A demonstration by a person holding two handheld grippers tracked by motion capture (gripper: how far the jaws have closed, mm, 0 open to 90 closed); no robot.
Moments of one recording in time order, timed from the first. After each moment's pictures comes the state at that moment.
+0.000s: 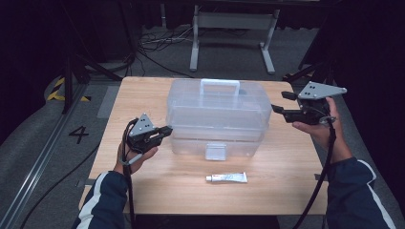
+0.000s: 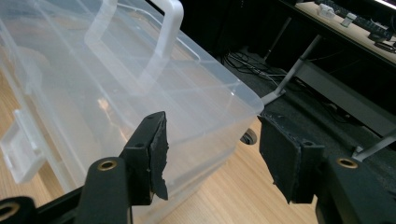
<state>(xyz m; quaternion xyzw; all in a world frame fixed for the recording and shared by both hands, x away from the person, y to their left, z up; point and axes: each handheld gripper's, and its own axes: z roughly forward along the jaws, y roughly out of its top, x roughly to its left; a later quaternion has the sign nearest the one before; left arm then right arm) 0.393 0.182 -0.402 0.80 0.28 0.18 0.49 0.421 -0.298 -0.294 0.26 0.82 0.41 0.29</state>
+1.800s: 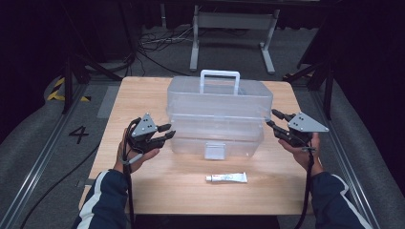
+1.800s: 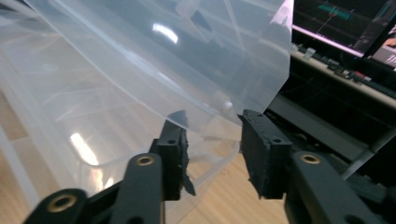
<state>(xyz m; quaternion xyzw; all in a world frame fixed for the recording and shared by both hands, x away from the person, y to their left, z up) 0.392 0.178 -0.400 0.82 0.25 0.19 0.47 0.406 -0.291 -0.387 0.25 0.75 0.47 0.38</state>
